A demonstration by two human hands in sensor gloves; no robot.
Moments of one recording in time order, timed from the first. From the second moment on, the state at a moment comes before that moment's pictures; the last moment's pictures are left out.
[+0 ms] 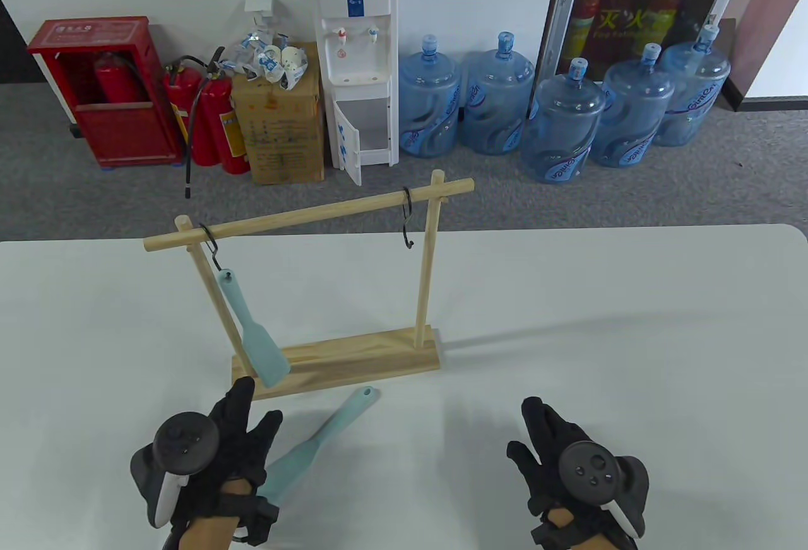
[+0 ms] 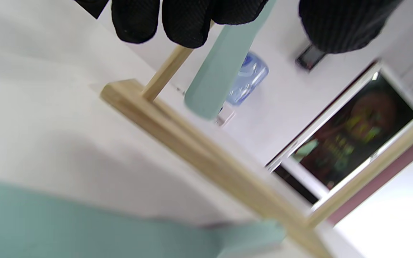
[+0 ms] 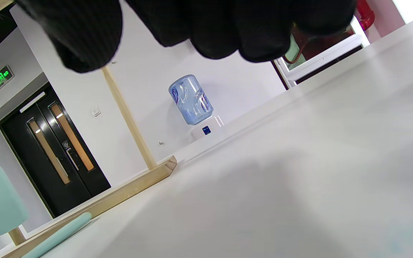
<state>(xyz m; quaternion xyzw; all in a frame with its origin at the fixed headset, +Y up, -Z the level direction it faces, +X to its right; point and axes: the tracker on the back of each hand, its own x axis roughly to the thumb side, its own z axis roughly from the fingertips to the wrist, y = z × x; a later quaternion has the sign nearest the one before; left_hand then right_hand) -0.278 -0.727 -0.266 -0.01 0.06 0.32 0.94 0.203 -0.744 -0.251 0.05 -0.09 0.95 0.28</state>
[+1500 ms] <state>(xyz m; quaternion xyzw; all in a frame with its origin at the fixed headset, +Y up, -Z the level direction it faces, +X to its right) -0.244 -0.759 -0.281 -0.15 0.06 0.15 0.97 0.199 -0.751 -0.253 0.05 -0.07 0.96 0.27</state>
